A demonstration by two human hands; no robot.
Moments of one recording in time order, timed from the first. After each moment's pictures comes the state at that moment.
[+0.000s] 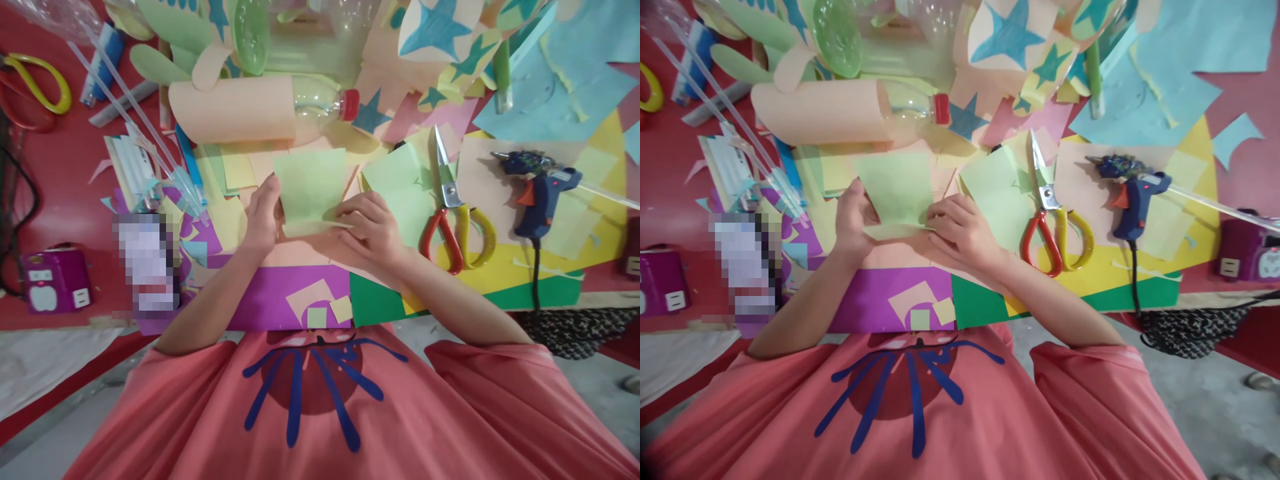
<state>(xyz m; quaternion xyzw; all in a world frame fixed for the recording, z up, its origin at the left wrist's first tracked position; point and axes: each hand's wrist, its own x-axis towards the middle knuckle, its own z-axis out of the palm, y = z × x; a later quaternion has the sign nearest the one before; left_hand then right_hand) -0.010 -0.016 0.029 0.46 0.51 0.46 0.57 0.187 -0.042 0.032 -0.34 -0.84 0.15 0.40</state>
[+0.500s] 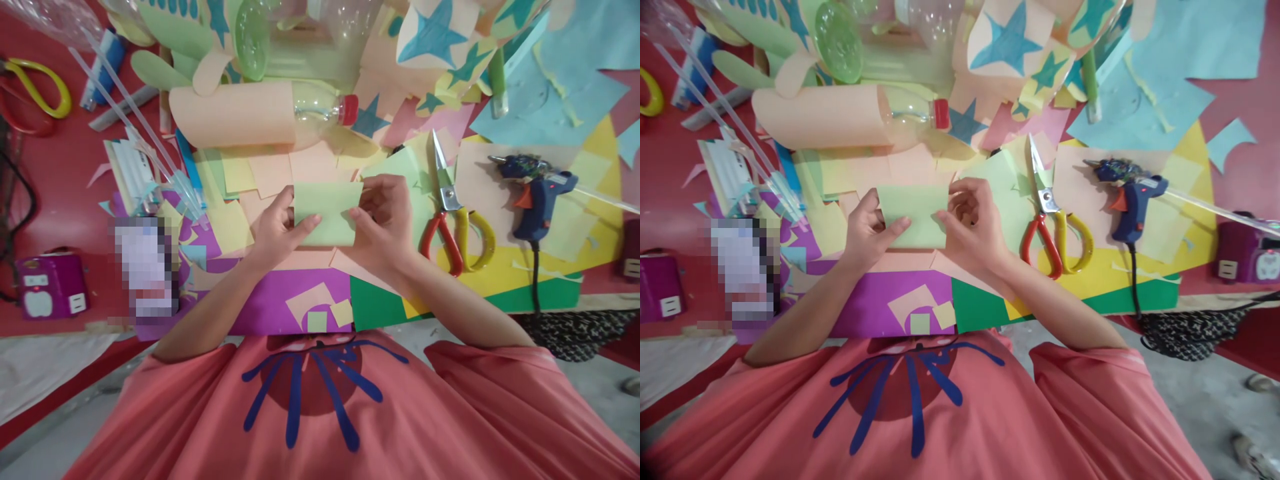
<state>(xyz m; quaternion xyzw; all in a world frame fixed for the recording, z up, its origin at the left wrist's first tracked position) -0.007 -0.033 0.044 0.51 0.53 0.35 0.58 0.182 -0.044 0.036 -0.53 -0.62 0.37 0.45</state>
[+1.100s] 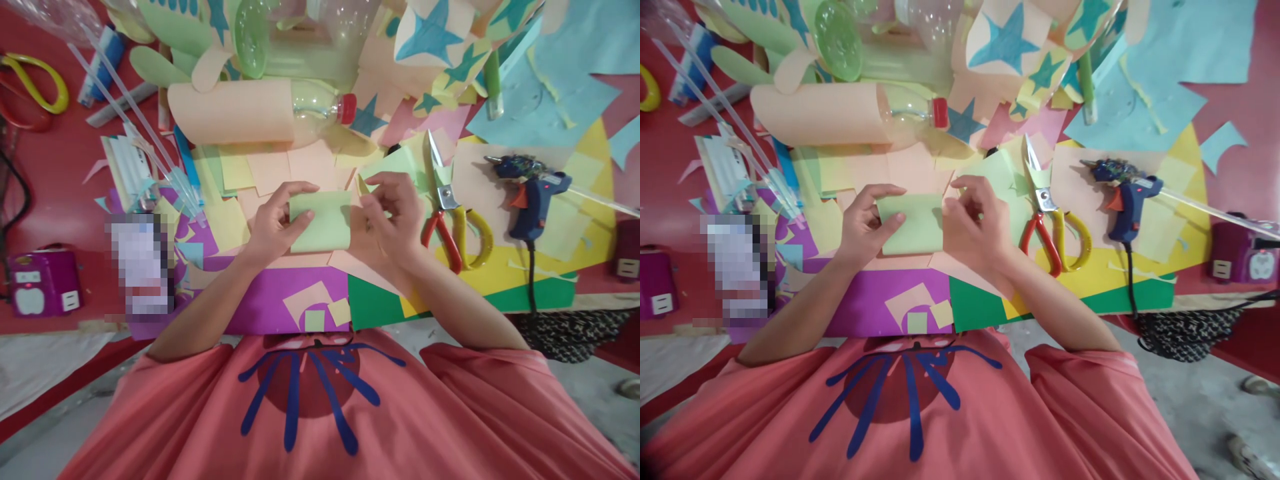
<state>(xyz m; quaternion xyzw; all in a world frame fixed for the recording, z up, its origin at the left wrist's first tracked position) -0.013 -0.029 0.043 0.61 0.47 0.37 0.52 0.191 -0.041 0.053 -0.59 -0.63 0.31 0.41</state>
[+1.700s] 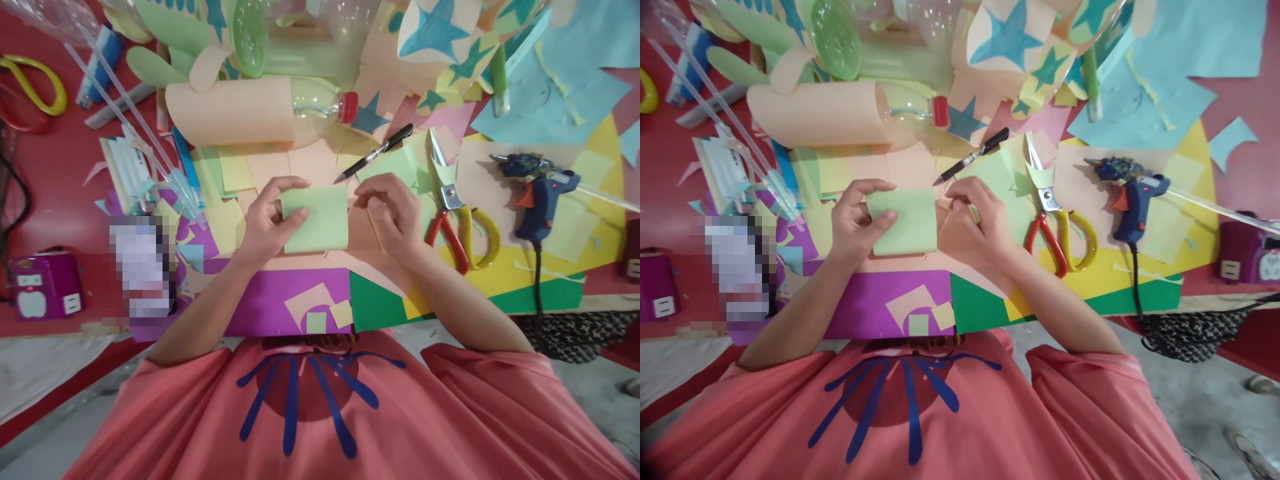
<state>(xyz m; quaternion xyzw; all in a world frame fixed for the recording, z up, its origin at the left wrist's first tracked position) -0.017 -0.027 0.046 0.61 0.45 0.40 0.51 0.196 -0.036 0.043 -0.46 -0.68 0.34 0.47</state>
